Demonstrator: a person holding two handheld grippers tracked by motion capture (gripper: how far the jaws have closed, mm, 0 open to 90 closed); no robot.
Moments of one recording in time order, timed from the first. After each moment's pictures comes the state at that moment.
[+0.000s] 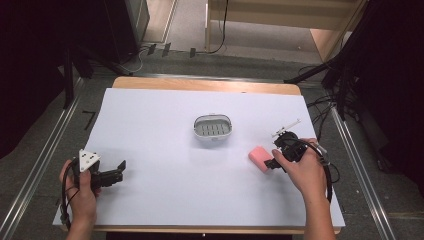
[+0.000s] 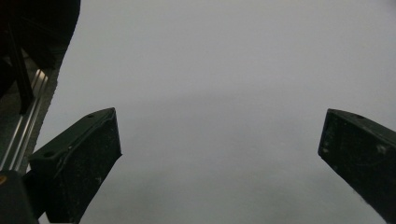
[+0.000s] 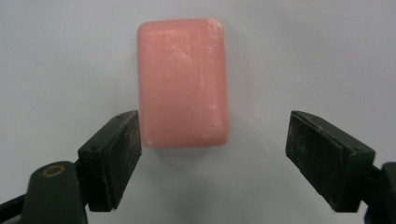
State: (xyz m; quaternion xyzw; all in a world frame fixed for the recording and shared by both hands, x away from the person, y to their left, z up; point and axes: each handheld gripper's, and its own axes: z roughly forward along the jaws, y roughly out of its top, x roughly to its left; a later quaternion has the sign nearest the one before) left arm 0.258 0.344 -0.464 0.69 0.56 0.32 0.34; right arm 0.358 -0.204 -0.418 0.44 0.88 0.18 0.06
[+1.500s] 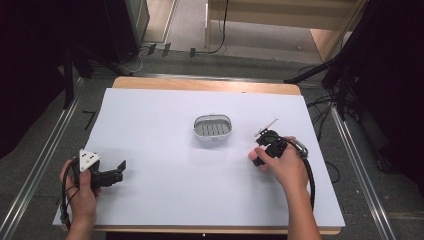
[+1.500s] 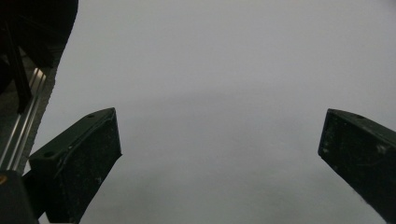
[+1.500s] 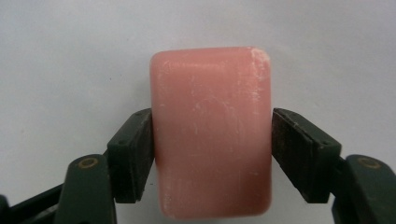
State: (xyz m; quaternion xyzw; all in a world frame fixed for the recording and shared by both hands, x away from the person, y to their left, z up) left arm 0.259 0.344 -0.464 0.69 0.56 0.31 0.34; right arm 0.379 -0.164 -0.442 0.44 0.89 0.12 0.04
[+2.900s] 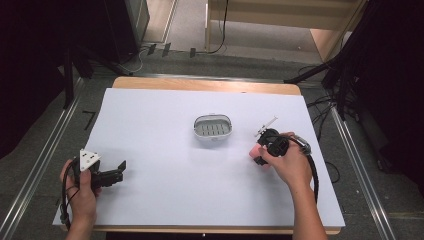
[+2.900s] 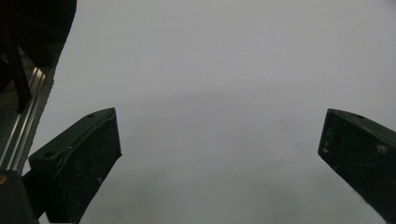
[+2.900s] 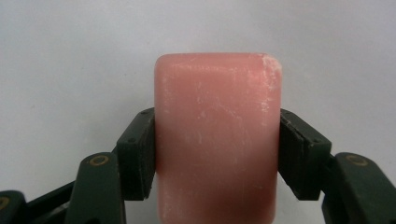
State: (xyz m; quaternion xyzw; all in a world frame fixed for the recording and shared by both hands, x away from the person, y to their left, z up) left arm 0.259 0.344 -0.464 0.69 0.56 0.31 0.34; right arm 0.380 -0.167 -0.431 0.36 0.92 0.15 0.06
